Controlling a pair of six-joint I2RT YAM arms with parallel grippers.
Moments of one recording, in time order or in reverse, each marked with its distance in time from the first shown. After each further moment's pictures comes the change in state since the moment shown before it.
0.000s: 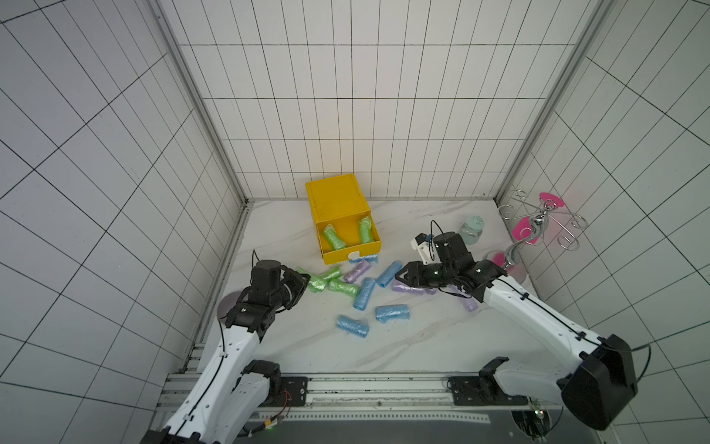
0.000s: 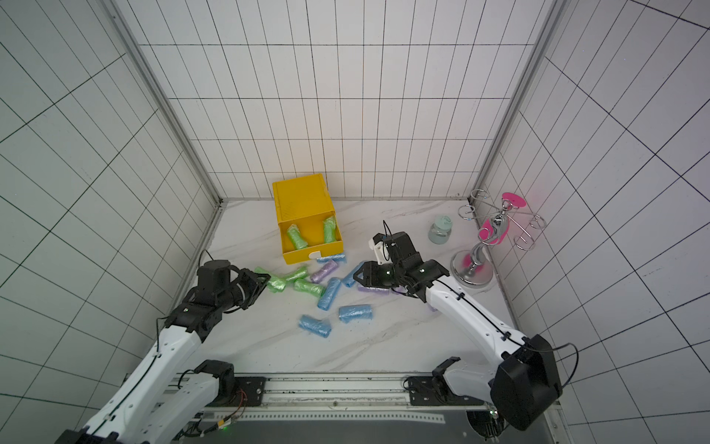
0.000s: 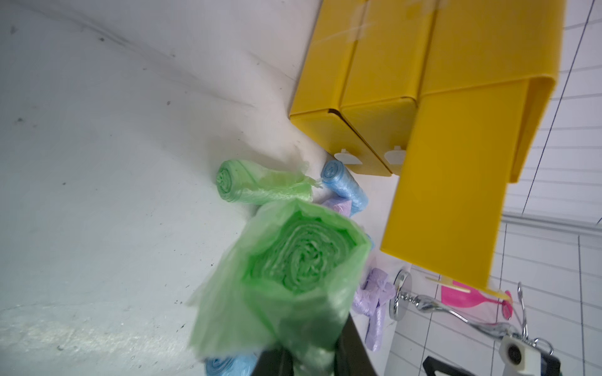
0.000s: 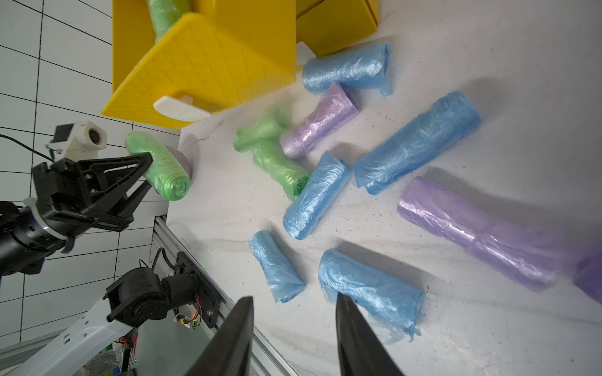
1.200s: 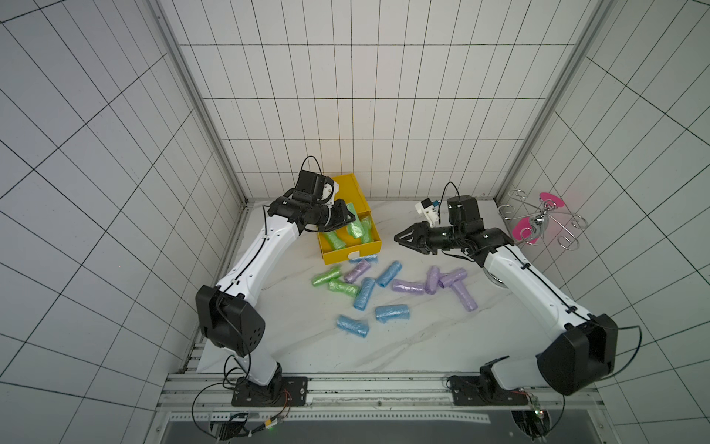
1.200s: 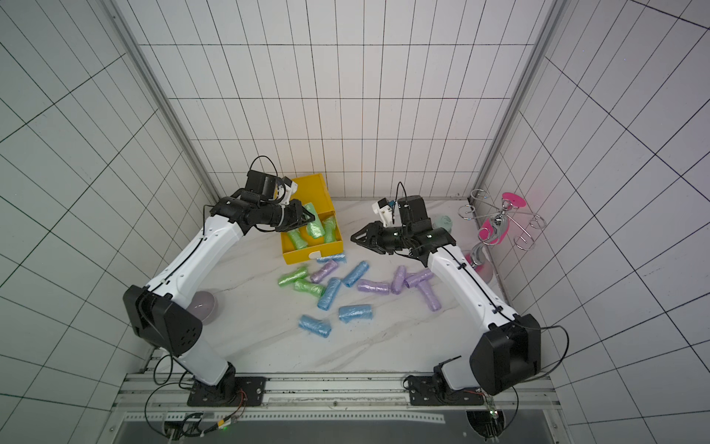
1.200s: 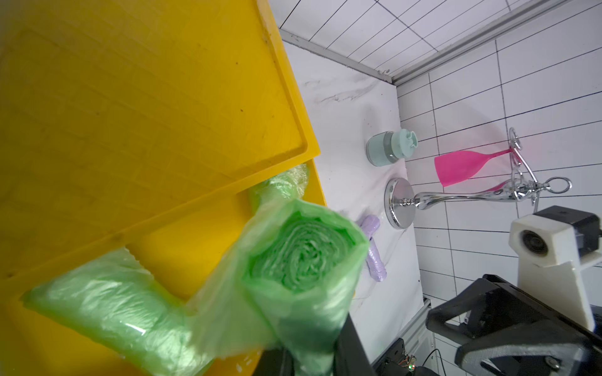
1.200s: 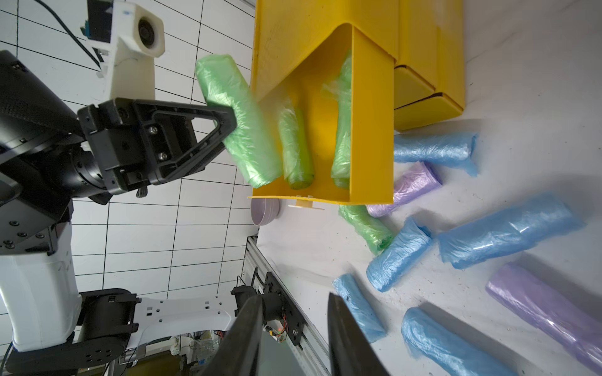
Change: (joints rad) left arm -0.200 0.853 1.055 -0.340 0.166 0.537; right arm -0.167 0.174 0.297 0.036 -0.333 0.116
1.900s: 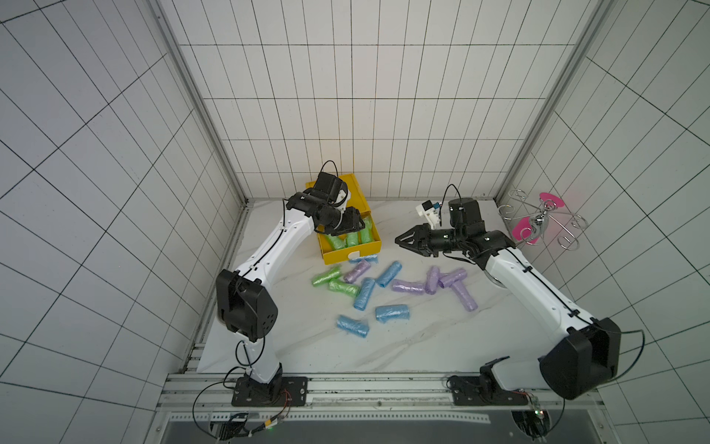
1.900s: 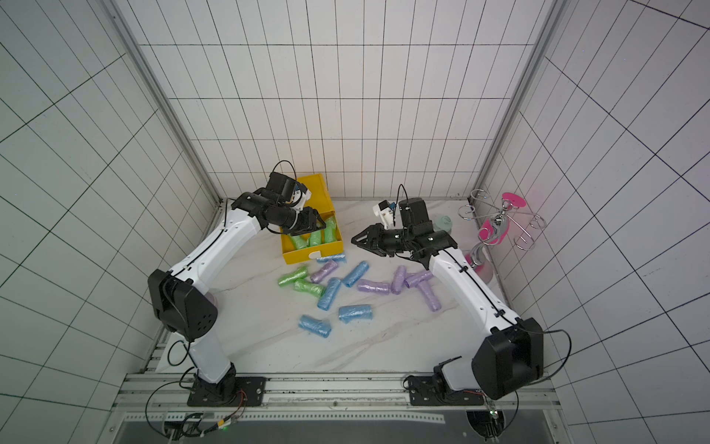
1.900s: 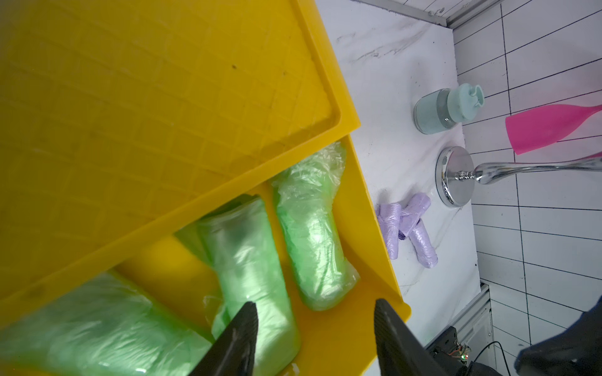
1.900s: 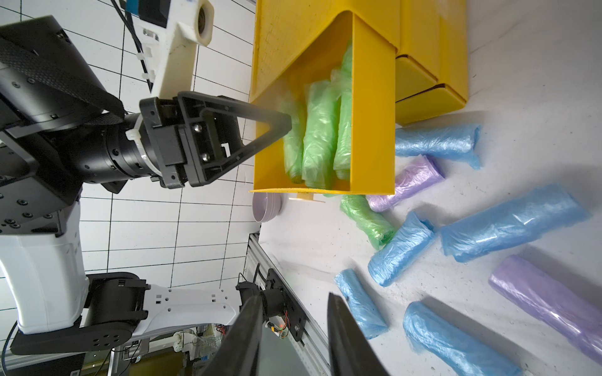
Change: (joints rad) left arm -0.056 0.108 0.105 -0.125 -0.111 0.105; right arm -0.002 -0.022 -0.021 0.005 -0.006 0.004
